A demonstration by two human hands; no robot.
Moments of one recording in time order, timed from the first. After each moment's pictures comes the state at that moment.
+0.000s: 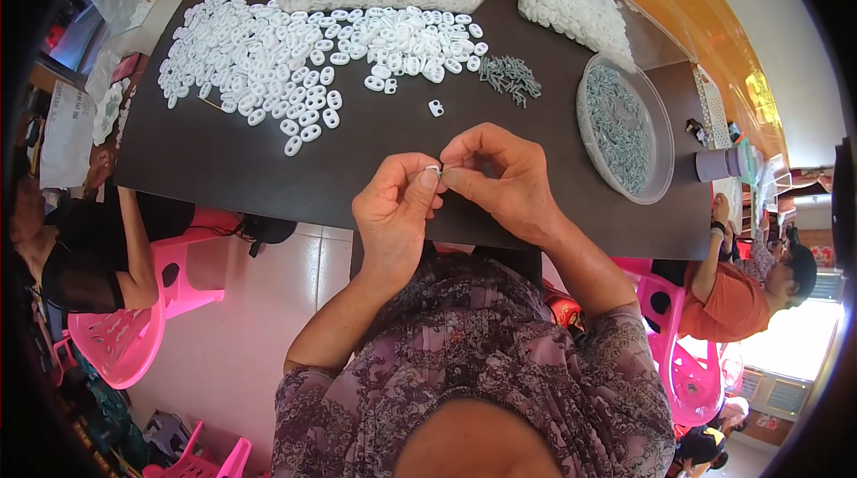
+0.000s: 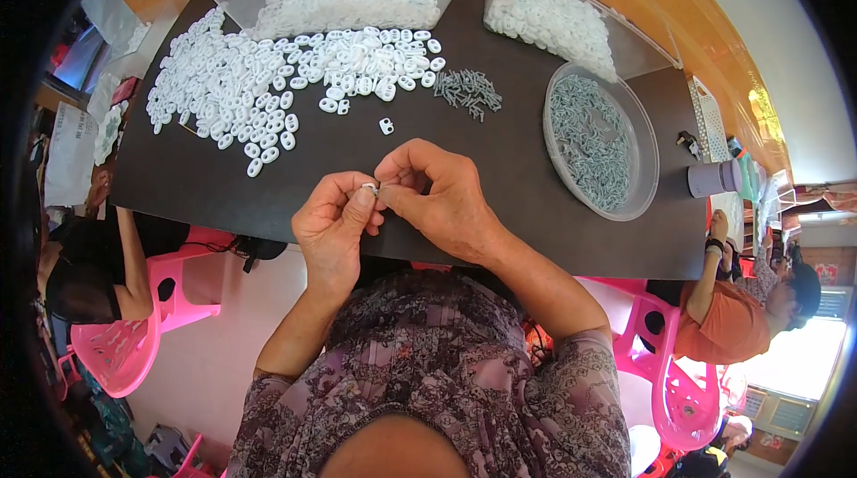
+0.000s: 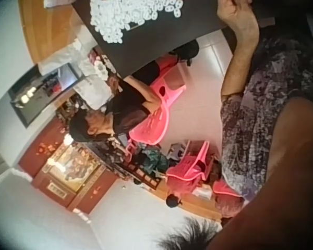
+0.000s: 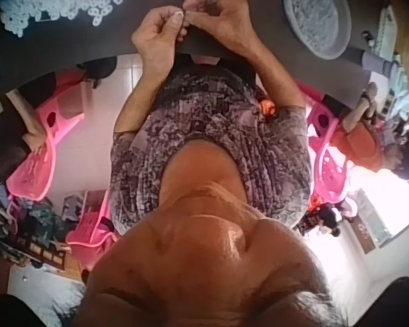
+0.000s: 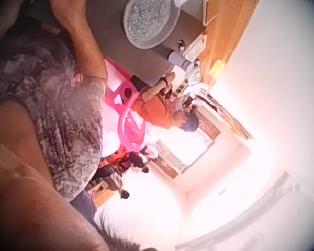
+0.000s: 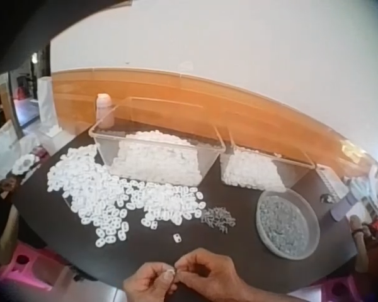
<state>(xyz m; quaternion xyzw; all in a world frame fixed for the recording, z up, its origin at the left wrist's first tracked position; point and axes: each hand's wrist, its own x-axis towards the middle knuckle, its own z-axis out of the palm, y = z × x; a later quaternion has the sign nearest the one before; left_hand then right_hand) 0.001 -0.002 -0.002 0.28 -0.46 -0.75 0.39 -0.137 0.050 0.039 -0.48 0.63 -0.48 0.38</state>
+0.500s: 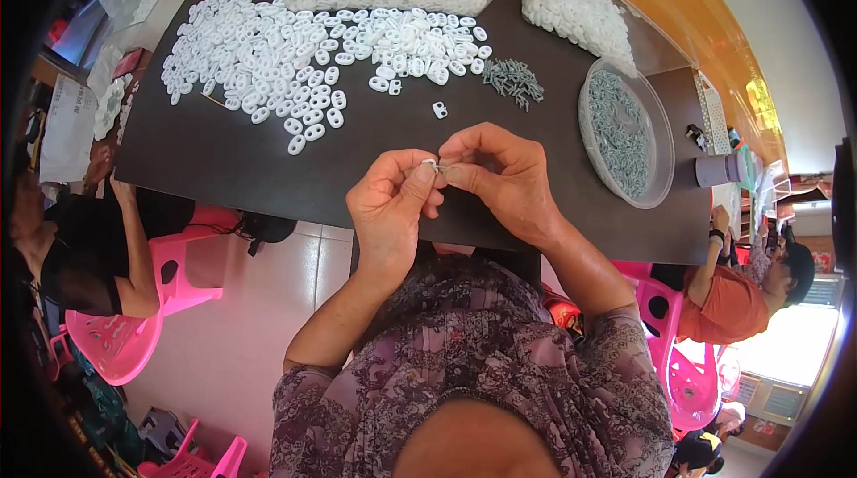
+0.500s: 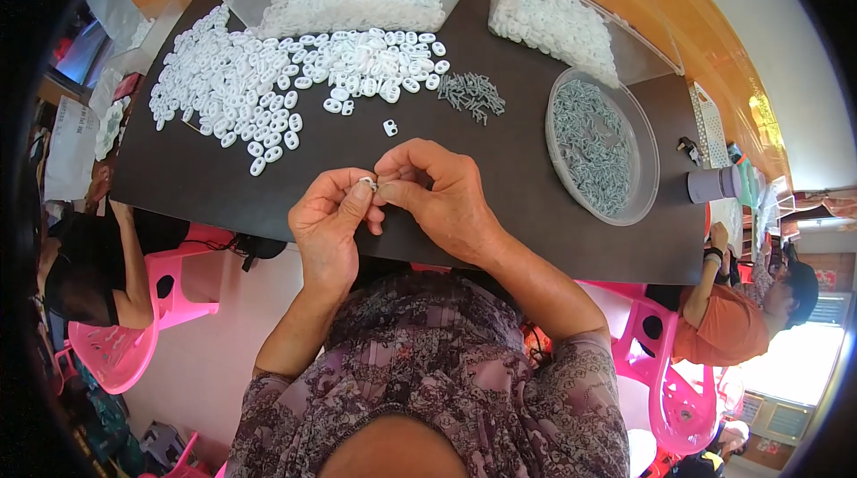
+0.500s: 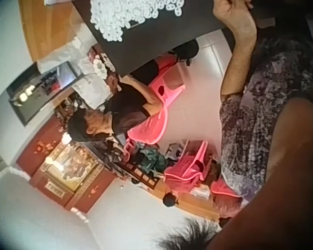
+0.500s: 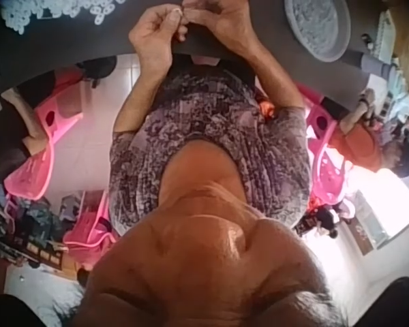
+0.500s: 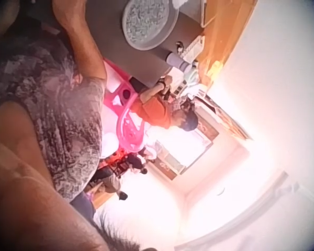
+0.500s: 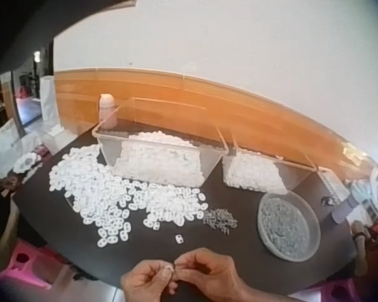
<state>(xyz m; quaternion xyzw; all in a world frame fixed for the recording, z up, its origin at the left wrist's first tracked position) 0.001 -0.007 -0.001 0.28 -0.43 -0.76 0.41 -0.135 0.047 0.035 -0.46 0.60 -0.53 0.39</state>
